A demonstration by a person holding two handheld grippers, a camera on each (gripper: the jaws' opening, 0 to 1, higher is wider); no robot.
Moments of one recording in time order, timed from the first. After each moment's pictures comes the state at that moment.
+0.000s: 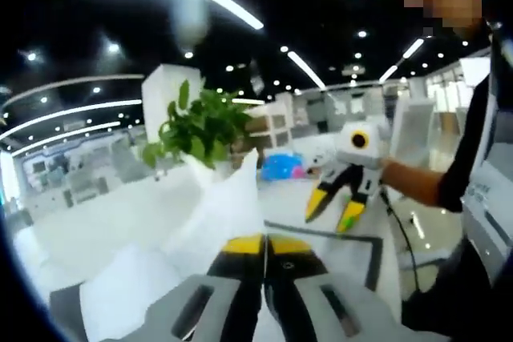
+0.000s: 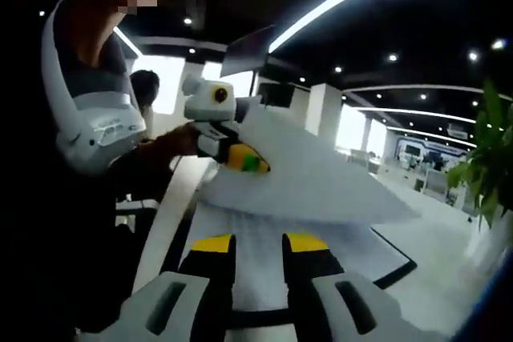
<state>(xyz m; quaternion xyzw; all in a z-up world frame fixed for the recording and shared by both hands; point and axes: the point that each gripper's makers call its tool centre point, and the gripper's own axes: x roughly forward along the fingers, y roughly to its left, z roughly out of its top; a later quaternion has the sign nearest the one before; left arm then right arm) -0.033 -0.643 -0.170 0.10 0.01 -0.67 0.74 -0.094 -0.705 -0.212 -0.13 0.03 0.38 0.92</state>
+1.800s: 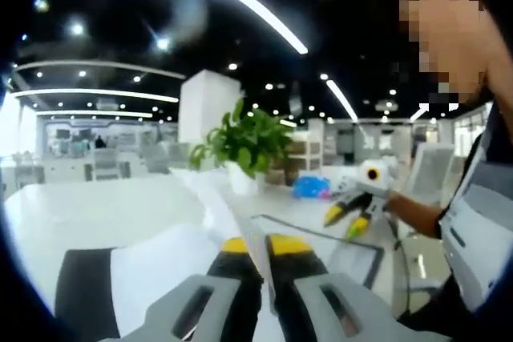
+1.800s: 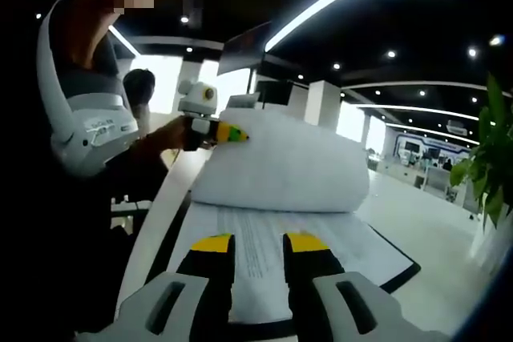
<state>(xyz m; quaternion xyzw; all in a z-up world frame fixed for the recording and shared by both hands) 0.009 -0.568 -0.154 0.00 0.03 -0.62 0.79 -0.081 -0.704 -0.211 -0.12 0.04 0.37 0.92</state>
